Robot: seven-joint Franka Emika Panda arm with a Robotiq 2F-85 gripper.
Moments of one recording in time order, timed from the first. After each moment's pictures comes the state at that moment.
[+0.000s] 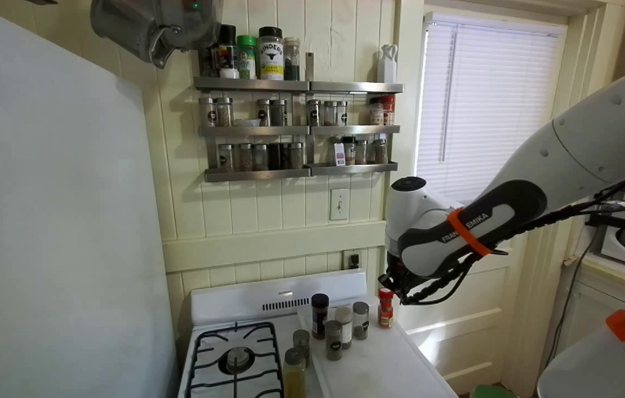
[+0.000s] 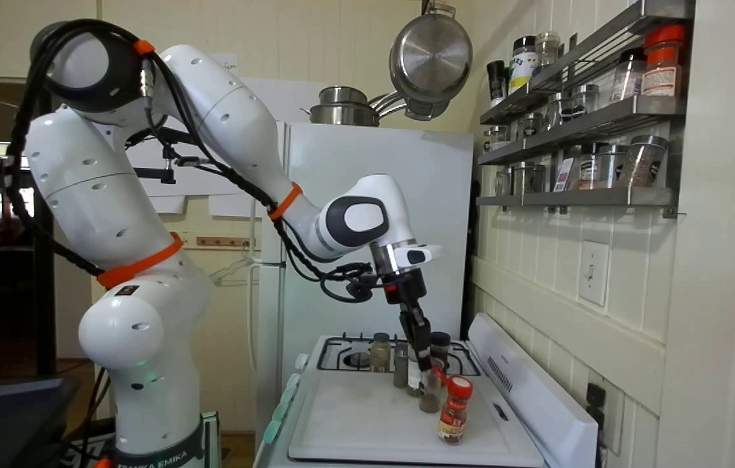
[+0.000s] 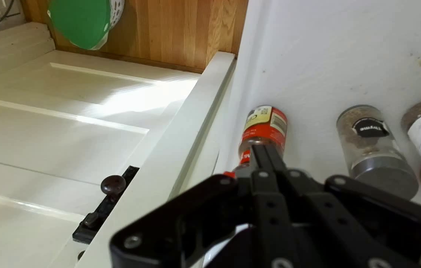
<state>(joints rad) -0.25 -0.46 0.10 -2.74 -0.37 2.50 0.38</state>
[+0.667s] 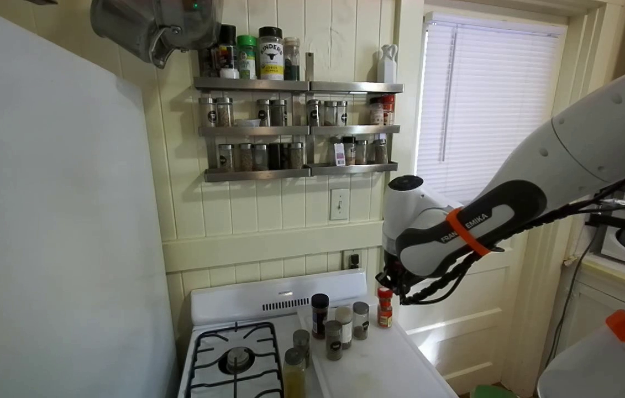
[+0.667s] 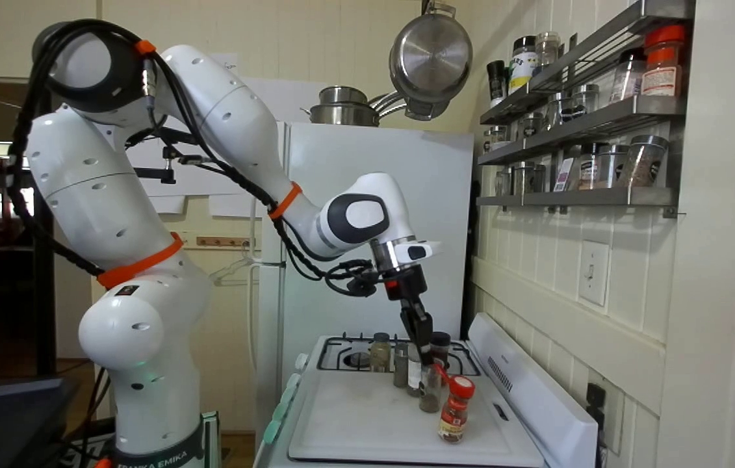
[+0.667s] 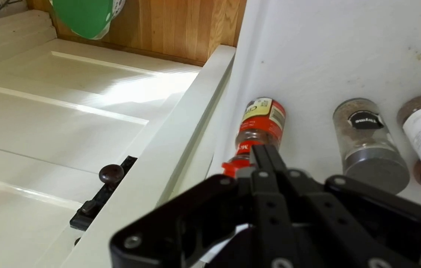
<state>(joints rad) -0.25 -0.46 0.12 -2.73 -0.39 2.50 0.38</state>
